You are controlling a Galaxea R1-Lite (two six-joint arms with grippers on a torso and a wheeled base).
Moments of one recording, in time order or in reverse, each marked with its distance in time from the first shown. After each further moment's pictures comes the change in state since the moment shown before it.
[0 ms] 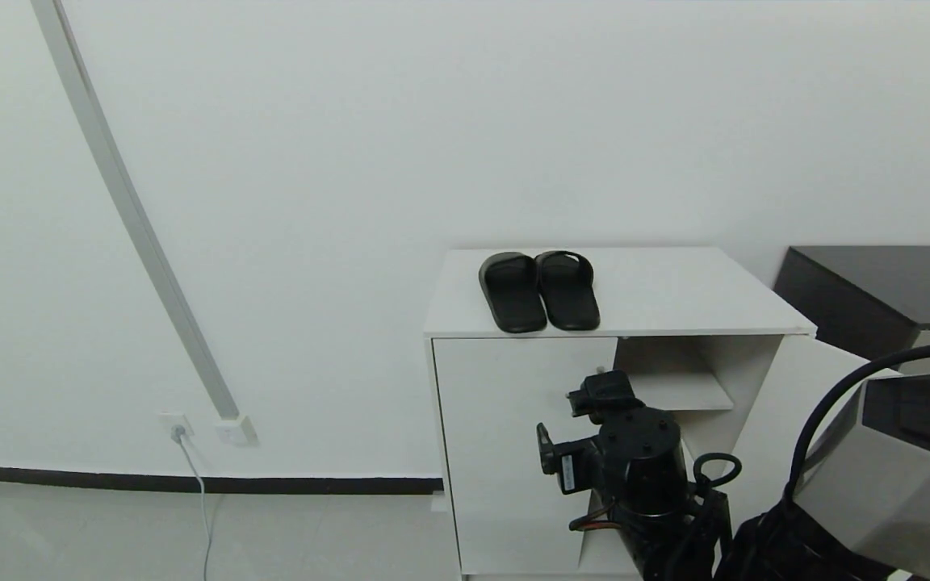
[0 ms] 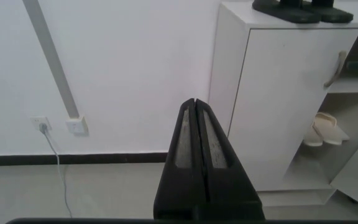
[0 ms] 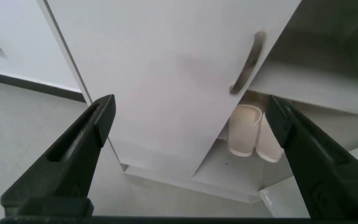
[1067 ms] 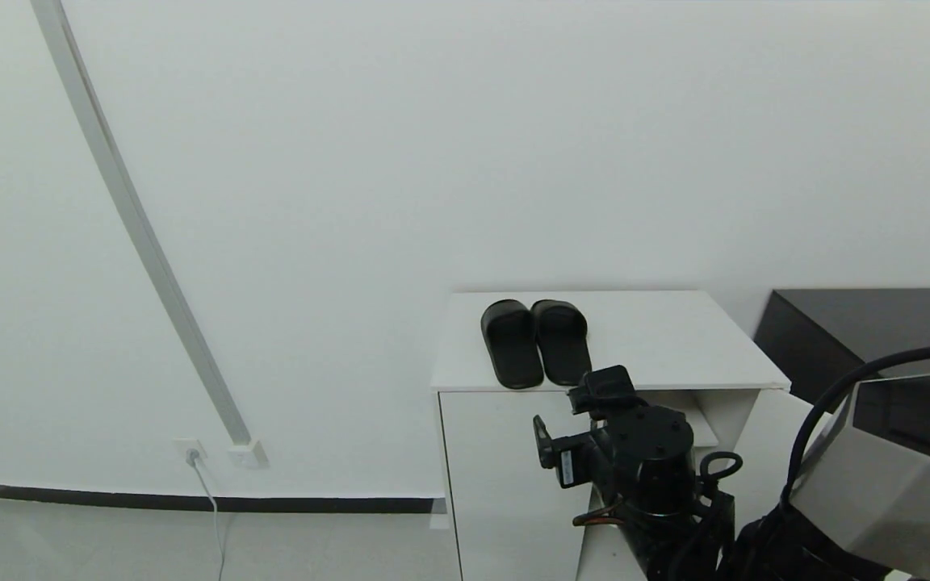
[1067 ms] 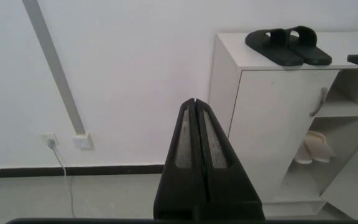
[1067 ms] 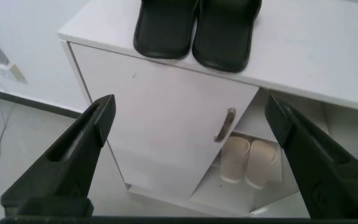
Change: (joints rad) left arm 0.000 0.000 0.000 0.000 0.003 0.004; right arm -0.015 0.011 0.015 -0.109 0.030 -0.065
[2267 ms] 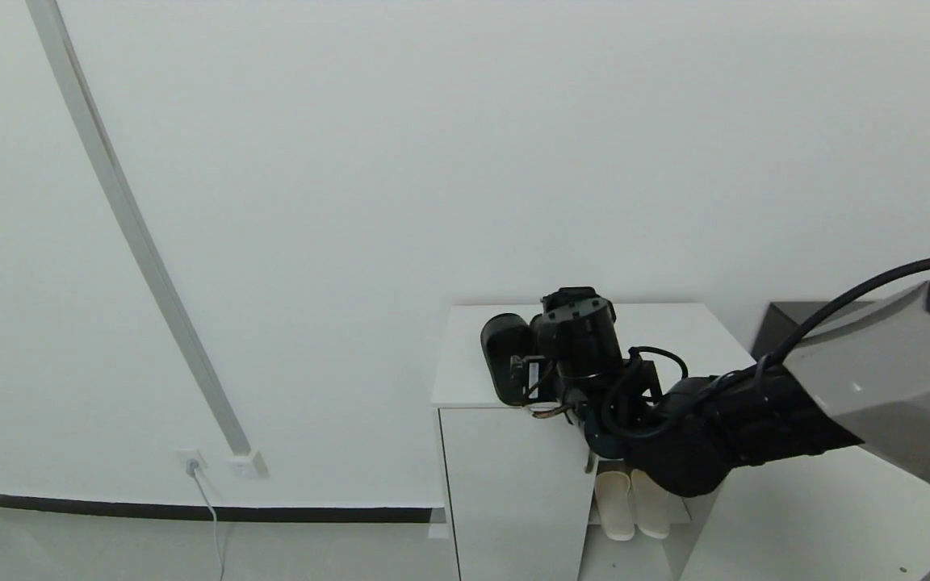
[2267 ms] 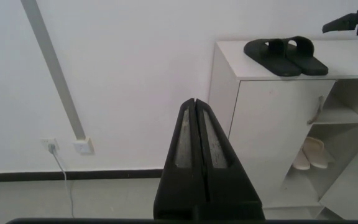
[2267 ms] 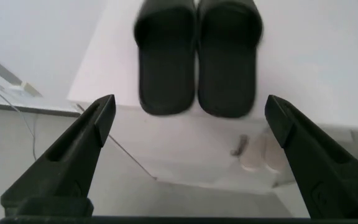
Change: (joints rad) left arm 0.000 0.000 0.000 0.000 -0.004 -0.002; right arm -0.073 0.024 -0.580 0.744 0.042 0.261
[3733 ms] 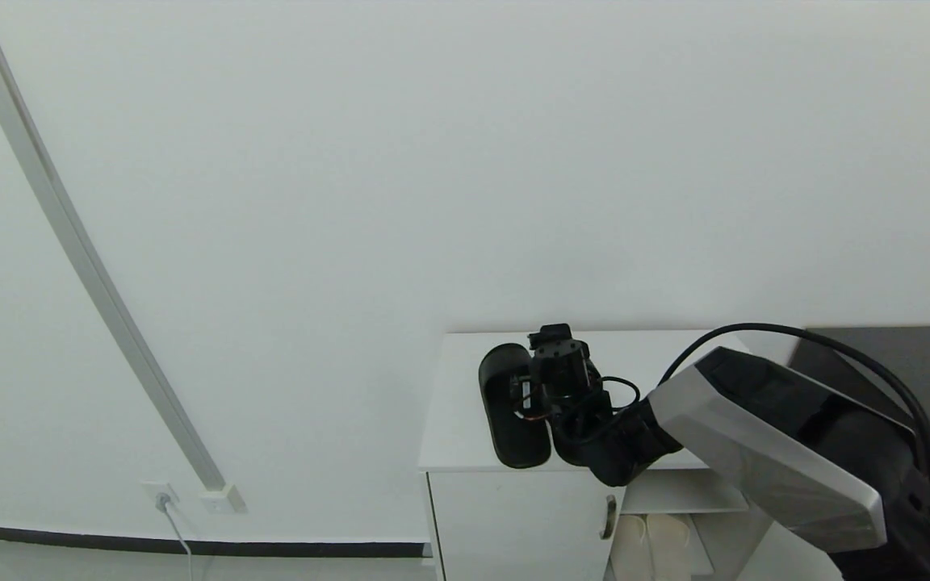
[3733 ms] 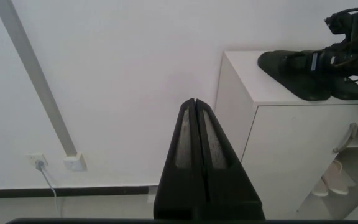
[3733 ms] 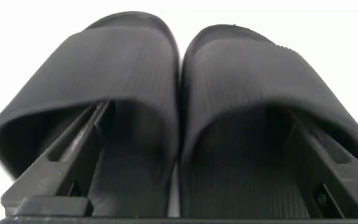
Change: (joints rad) left arm 0.000 -0.001 0.000 0.000 0.007 -0.005; right arm -0.117 0.410 -0.292 -0.190 0.059 -0.140
